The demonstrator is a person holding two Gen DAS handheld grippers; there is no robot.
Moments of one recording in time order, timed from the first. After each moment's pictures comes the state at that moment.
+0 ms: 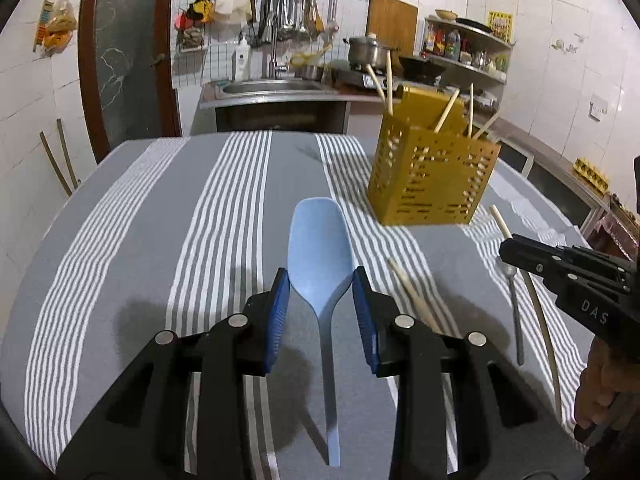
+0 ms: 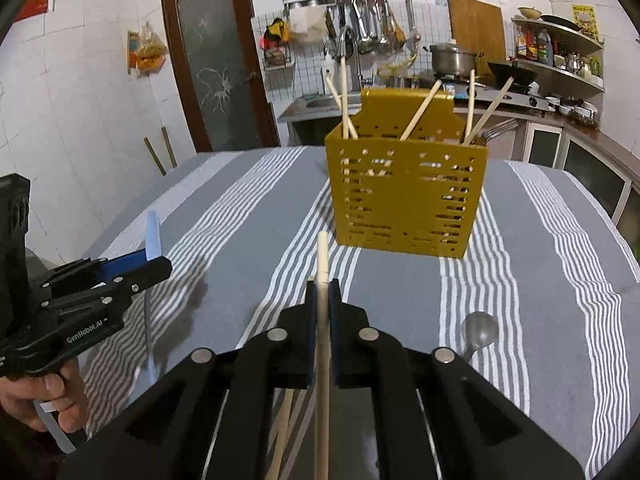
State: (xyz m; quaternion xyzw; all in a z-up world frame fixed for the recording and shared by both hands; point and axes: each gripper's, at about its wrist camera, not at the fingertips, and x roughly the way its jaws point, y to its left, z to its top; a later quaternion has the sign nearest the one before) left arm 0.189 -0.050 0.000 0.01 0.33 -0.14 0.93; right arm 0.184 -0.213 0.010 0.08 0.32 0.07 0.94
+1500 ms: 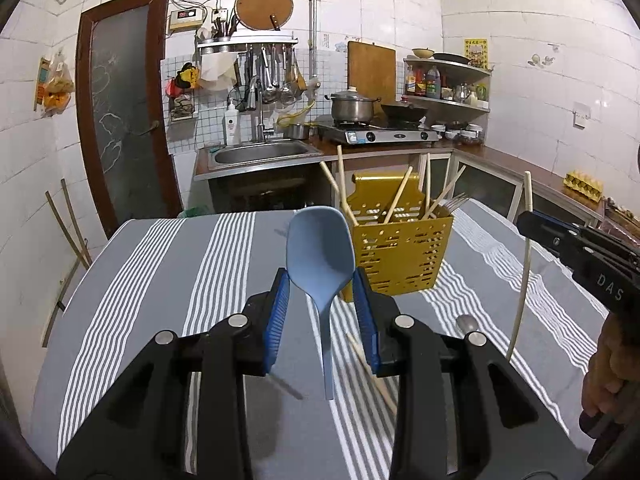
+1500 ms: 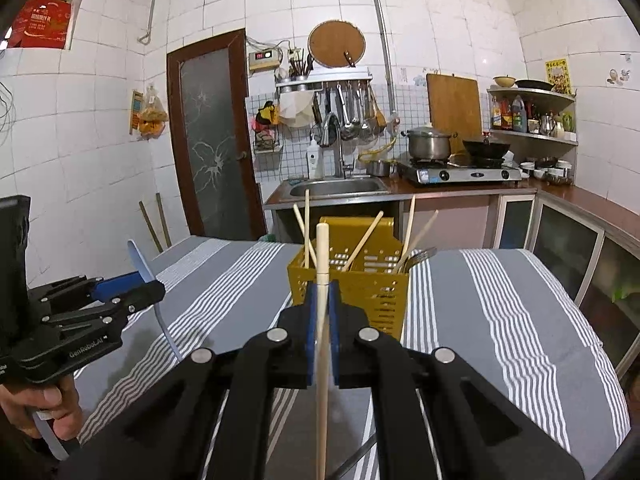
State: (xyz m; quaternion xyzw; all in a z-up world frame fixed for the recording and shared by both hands) left arm 0.161 -0.093 0.076 0.04 0.23 -0.15 0.96; right arm 0.140 -0.259 0.087 0.07 0.19 0.04 0.98
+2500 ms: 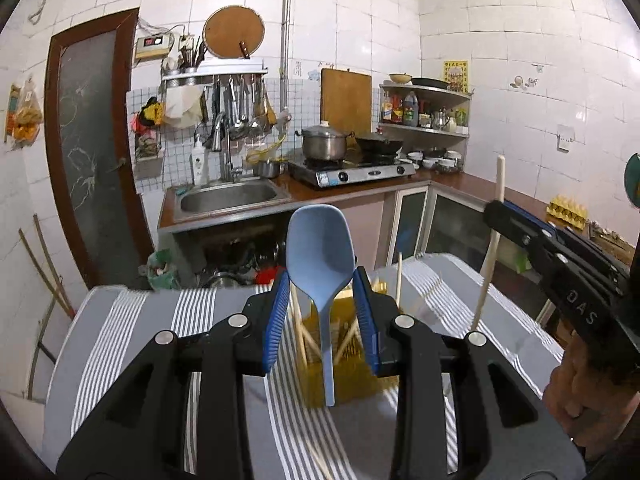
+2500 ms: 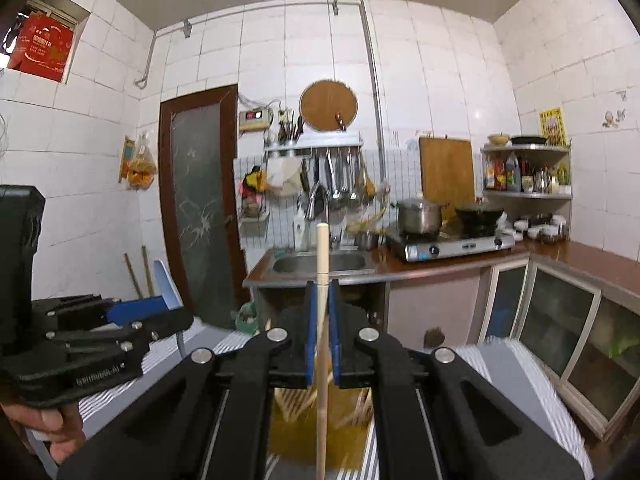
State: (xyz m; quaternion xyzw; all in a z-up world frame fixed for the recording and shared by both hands) left arm 0.259 -0.161 0.176 0.04 0.20 -0.19 0.96; right arm 0.229 -0.304 0.184 0.06 0.08 0.02 1.00
